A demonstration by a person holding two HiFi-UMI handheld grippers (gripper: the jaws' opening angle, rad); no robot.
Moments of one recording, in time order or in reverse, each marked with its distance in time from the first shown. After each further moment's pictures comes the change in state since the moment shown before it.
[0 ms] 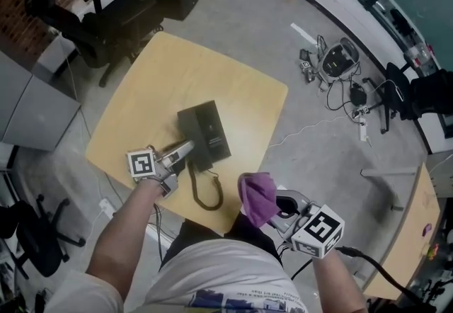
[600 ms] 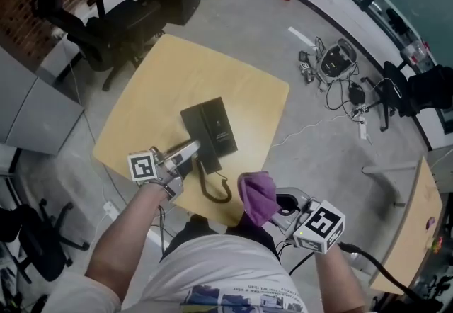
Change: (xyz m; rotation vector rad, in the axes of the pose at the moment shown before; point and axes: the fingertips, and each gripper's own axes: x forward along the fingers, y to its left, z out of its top) left arm -0.011 -0.066 0.004 0.002 -0.037 -0.143; right arm 0.005 0.029 0.000 -0.039 -0.009 0.029
